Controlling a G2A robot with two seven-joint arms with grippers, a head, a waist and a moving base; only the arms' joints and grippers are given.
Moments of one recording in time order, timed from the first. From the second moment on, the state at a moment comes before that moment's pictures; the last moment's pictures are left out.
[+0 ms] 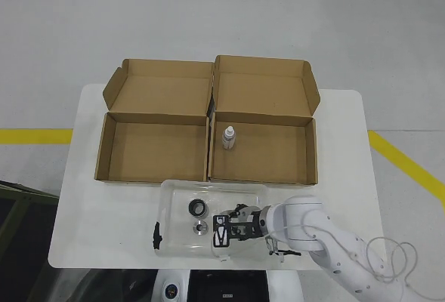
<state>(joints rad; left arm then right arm) -0.36 -0.19 -0.39 -1.44 1.98 -0.36 0.13 -1.14 -1.08 0.83 -1.97 -1.19 -0.79 0.88</state>
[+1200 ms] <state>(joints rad) -0.36 -0.19 -0.39 -1.44 1.98 -0.36 0.13 -1.25 -1.04 1.09 -2.02 -1.35 -0.72 0.21</state>
